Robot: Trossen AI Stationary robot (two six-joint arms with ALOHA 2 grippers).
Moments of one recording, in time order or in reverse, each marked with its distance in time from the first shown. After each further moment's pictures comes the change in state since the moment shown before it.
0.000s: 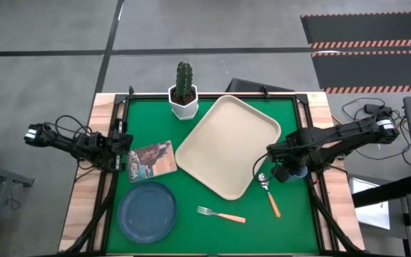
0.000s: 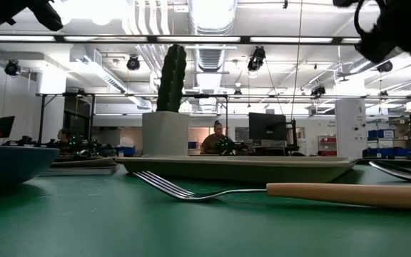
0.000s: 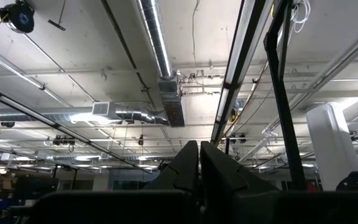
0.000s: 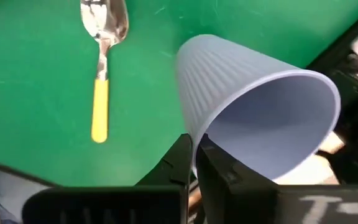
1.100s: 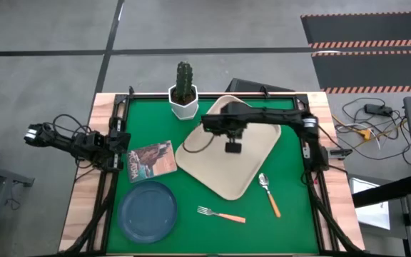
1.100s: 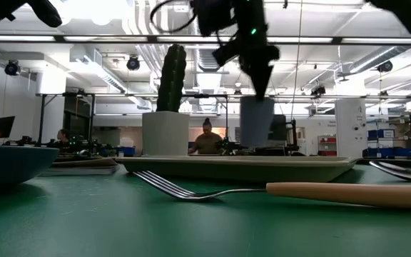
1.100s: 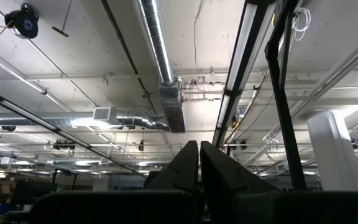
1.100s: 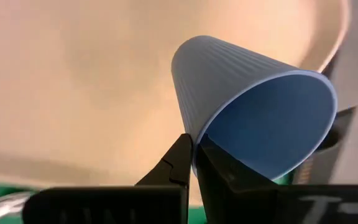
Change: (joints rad) left arm 0.000 -0.003 0.020 0.007 0.000 -0.001; right arm -0.315 0.888 1.012 -0.143 0.557 -1.158
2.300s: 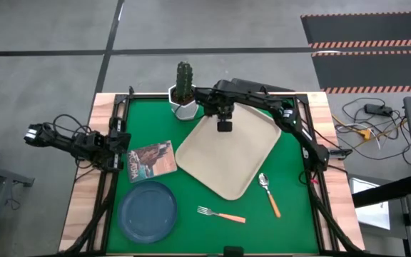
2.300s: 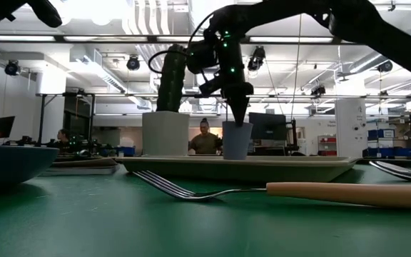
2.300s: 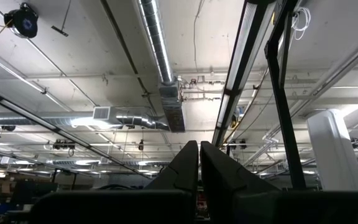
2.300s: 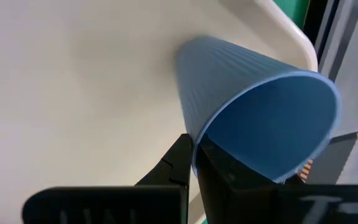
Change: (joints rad) left arm 0.000 0.001 -0.002 0.000 0.000 0.000; right arm -0.213 0.253 0.277 0.039 -0.042 -0.285
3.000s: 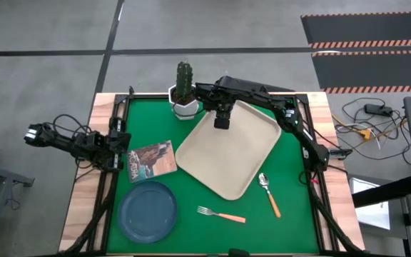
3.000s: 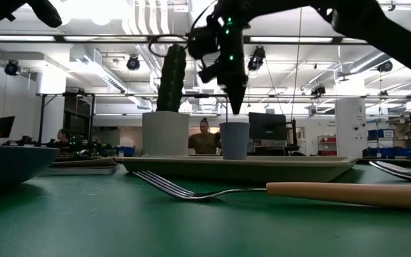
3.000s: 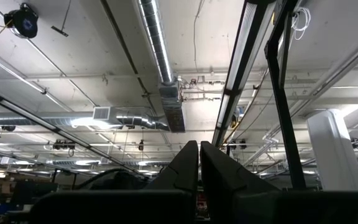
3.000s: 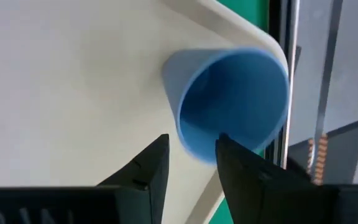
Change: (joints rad) left arm 0.000 0.000 0.000 0.000 0.000 0.000; right arm 0.009 -0.041 0.065 -0.032 0.002 0.152
